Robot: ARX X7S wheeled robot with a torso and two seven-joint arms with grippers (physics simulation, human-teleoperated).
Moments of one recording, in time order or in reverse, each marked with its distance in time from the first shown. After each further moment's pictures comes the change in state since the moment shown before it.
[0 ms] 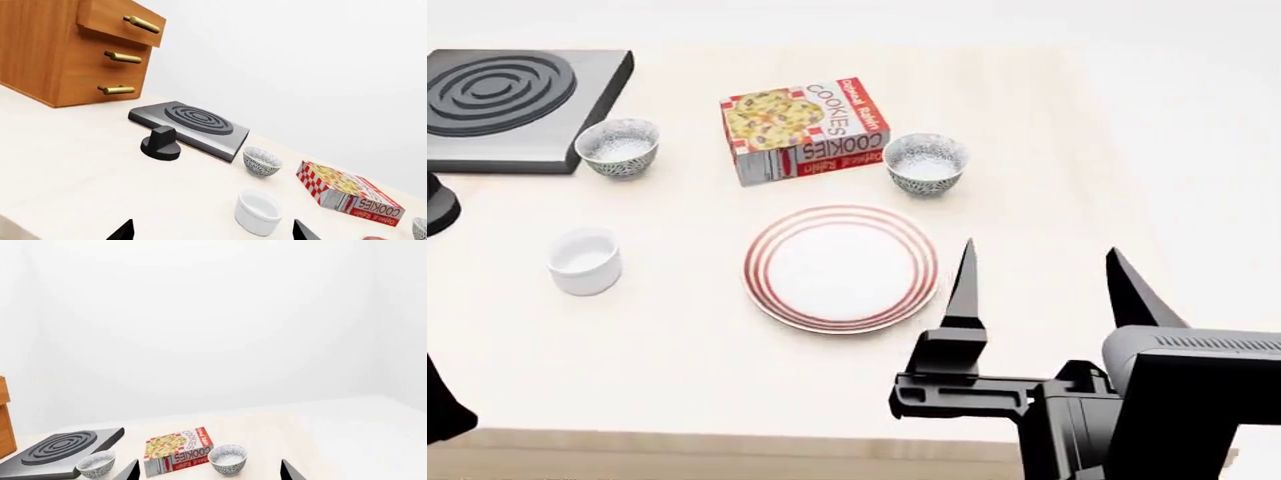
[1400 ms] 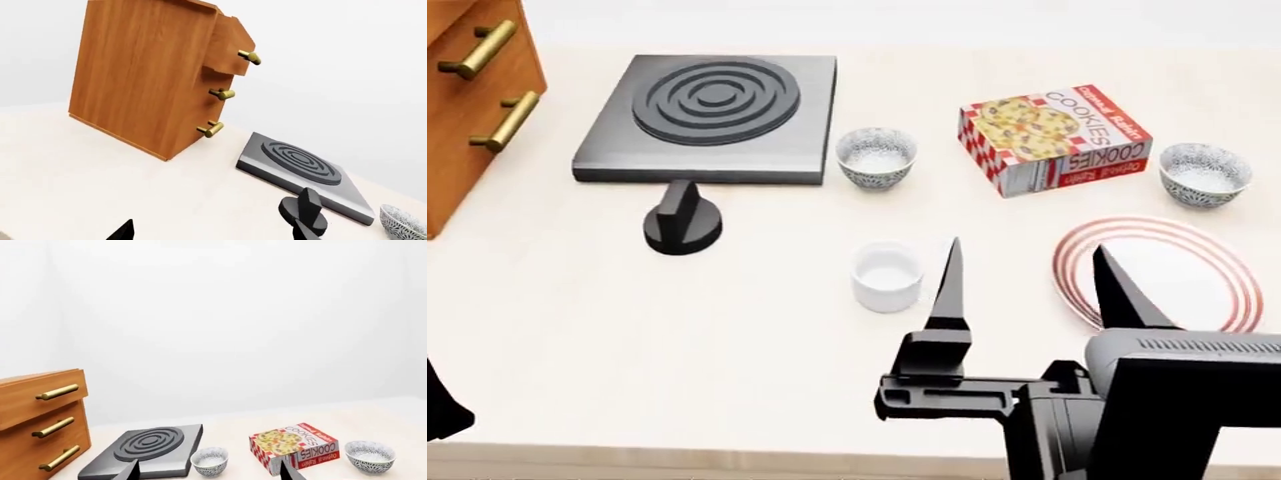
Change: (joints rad) left arm -0.010 0.023 -0.039 0.005 0.016 -0.028 0.027; right arm -0.001 -0.041 -0.010 -0.011 -0.052 0.006 -0.029
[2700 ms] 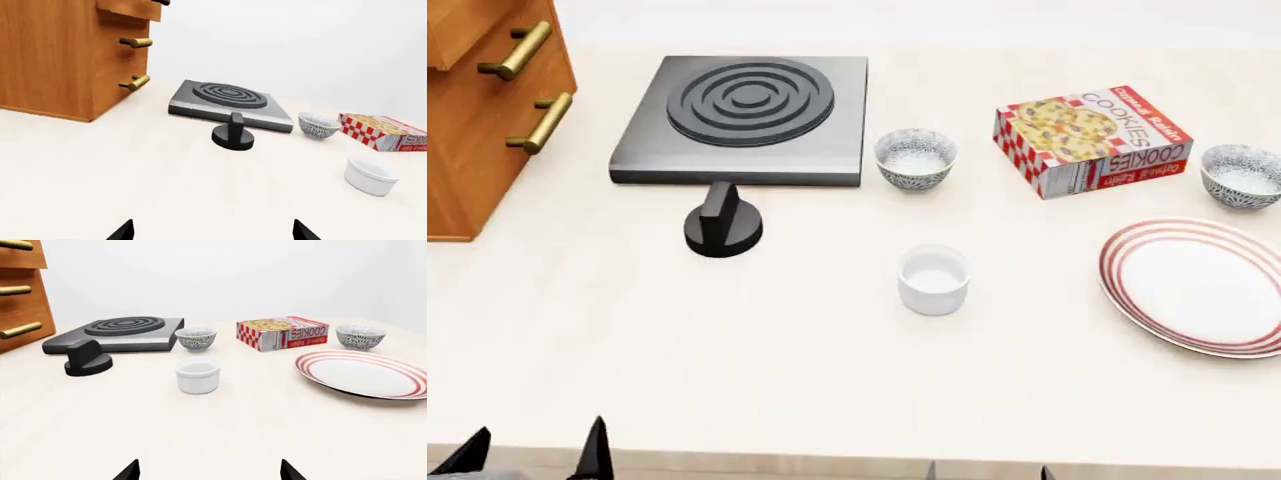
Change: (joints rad) left arm 0.184 0.087 0.242 0.181 0.179 -0.078 0.058; right arm -0.292 -0.155 -0.085 0.704 -0.407 -0.693 -0.177
